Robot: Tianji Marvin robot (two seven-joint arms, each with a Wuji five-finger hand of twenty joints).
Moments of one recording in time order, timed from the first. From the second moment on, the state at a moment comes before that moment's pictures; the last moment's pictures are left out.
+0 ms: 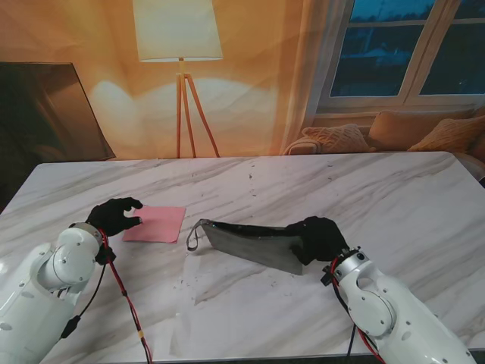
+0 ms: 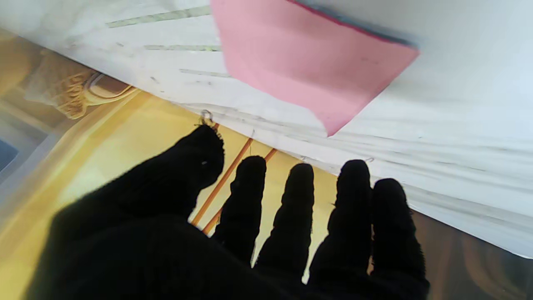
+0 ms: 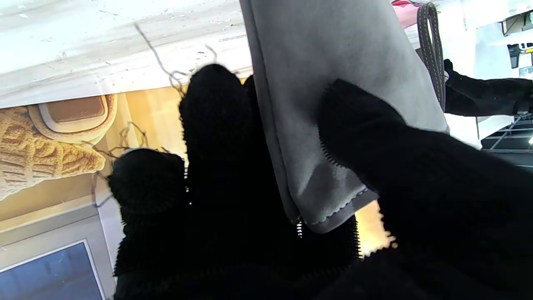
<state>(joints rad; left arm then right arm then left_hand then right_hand) 1.39 -1.07 -1.37 -1.39 0.63 0.08 -0.15 -1.52 -1.09 1.19 -1.48 -0.91 -0.31 -0.30 0.66 -0.40 0.84 -0.06 0.49 0.12 0.39 0.42 0.44 0.23 0.38 0.52 0.33 0.35 0.49 0.70 -0.03 0.29 1.03 0.79 0.65 -0.84 1.25 -0.34 0.95 -0.19 1.01 0.22 1.18 0.03 0.64 0.47 1.21 0.01 0.97 0.41 0.78 0.10 1.56 0.57</state>
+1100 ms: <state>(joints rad) 1.03 -1.13 -1.08 -0.85 0.48 0.20 0.00 -1.53 -1.09 1.20 -1.49 -0.95 -0.31 -0.29 0.64 -0.38 0.80 -0.06 0.37 0.31 0.13 0.32 0.31 0.30 0.26 0.32 0.23 0.35 0.42 0.64 -0.06 0.25 1.12 0.86 0.64 -0.83 1.25 -0.34 0.95 -0.19 1.01 0.22 1.18 0.03 0.65 0.47 1.21 0.01 0.97 0.42 0.77 0.10 1.56 0.57</state>
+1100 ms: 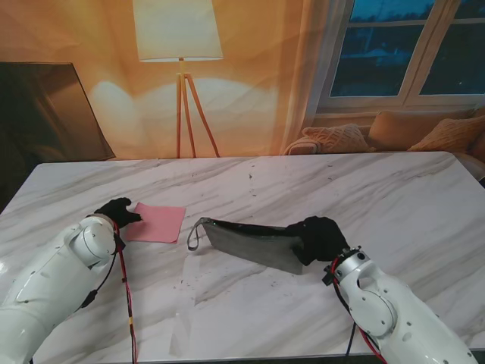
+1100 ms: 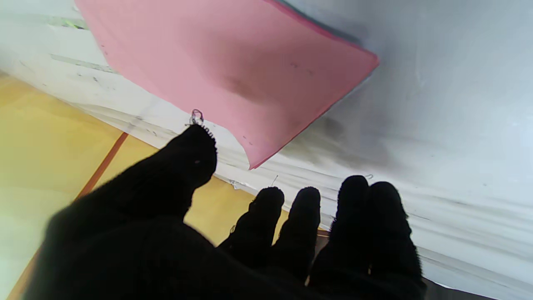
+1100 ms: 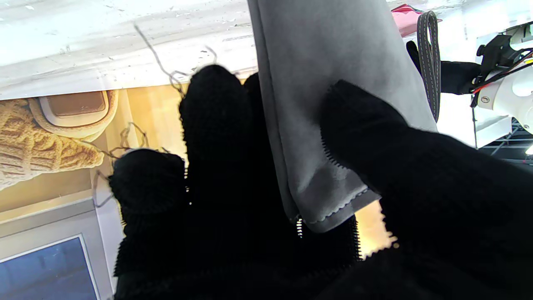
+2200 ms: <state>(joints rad) 0.92 -1.18 -0.98 -0.72 0.40 0.23 -0.02 -1.53 -1.08 1.20 -1.49 -0.95 -0.31 -0.28 0.64 -0.37 0.74 -0.06 0.41 0.27 0.61 0.65 0.31 0.30 0.64 0.88 0.22 0.35 0.93 1.15 -0.03 0.23 1.30 1.19 0.63 -0.82 1.25 -0.34 0.95 -0.19 1.01 0.22 1.18 0.03 0.65 0.47 1.21 0.01 0.97 0.43 0.77 0.10 1.56 0.57</state>
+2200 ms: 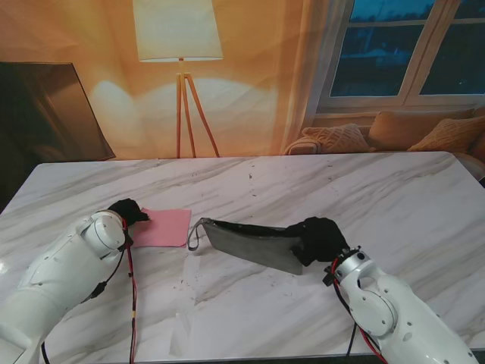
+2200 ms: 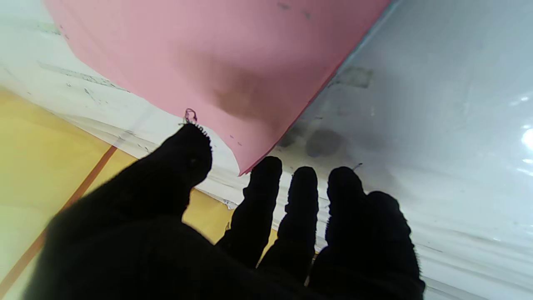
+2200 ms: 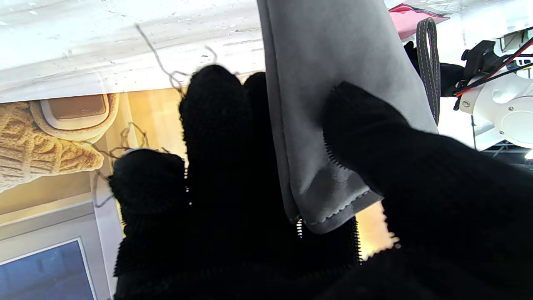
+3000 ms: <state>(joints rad) 0.85 -1.21 -0.89 -0.61 0.35 0.23 0.00 -1.53 -1.08 1.20 -1.49 -0.95 -0.31 -0.28 0.67 -0.43 0.86 -0.07 0.43 0.24 0.73 0.63 0.31 0.30 0.79 1.00 0.42 0.30 1.19 1.35 0.41 0.18 1.57 1.35 0.63 -0.82 1.25 -0.34 0.95 -0.19 1.01 0.22 1.18 0.03 0.65 0.47 1.21 0.01 0.97 0.43 0.77 0.10 1.56 0.58</state>
